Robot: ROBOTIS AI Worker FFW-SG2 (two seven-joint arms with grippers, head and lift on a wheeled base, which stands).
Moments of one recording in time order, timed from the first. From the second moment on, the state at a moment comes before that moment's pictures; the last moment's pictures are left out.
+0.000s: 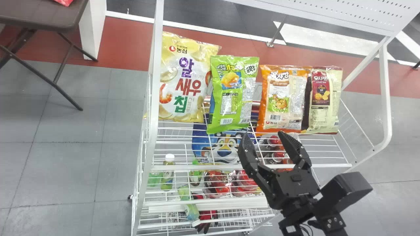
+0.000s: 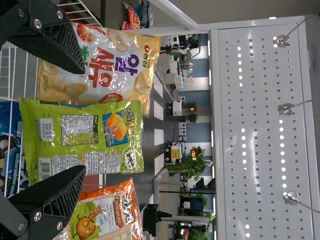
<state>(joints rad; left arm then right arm) 0.73 0.08 -0.03 -2.06 0.34 1.30 -1.17 0.83 -0.19 -0.12 -2.28 -0.24 -0.07 0.03</state>
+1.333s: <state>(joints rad) 0.70 0.09 -0.04 -2.06 0.32 1.33 -1.18 0.48 -0.16 -0.14 -2.04 -0.19 0.15 0.09</state>
